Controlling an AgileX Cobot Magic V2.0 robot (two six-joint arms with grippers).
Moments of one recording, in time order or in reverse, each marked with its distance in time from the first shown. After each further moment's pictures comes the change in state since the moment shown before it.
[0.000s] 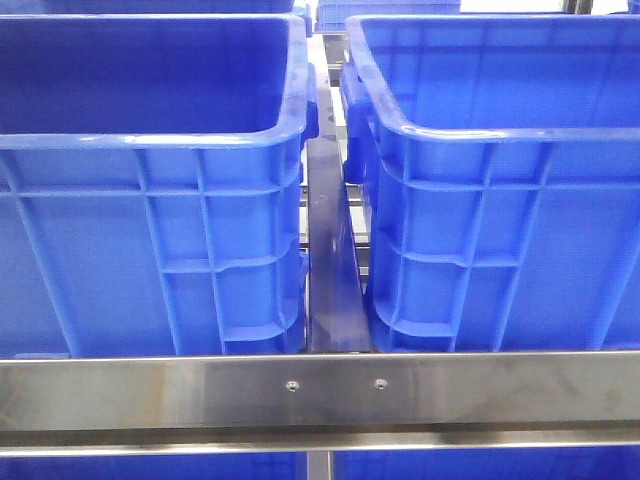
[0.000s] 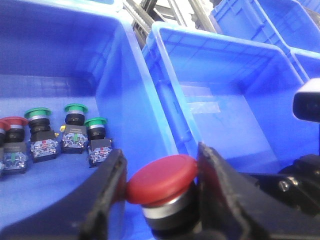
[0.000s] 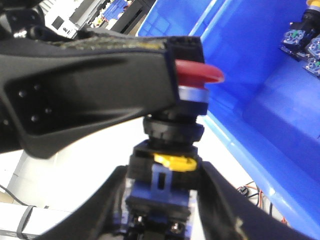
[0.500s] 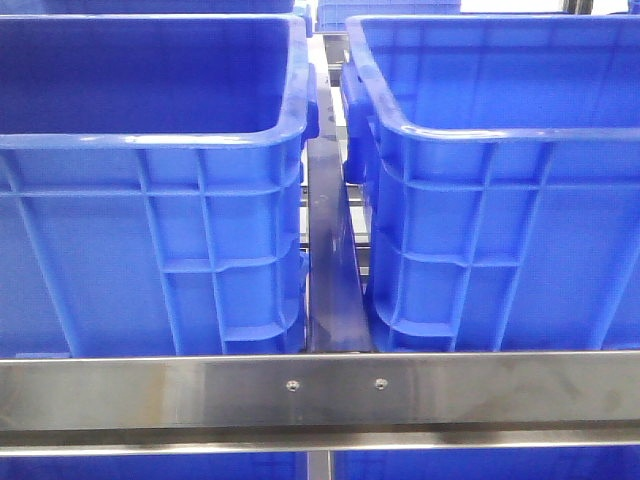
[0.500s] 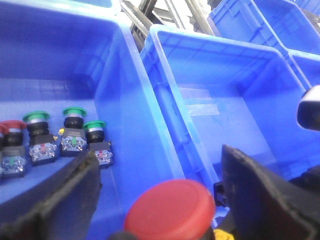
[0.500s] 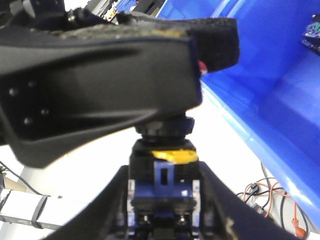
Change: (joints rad) left arm 0.000 0.000 0.000 0.003 -0.014 0.015; right arm 0.002 0.000 -0.002 0.000 0.036 0.000
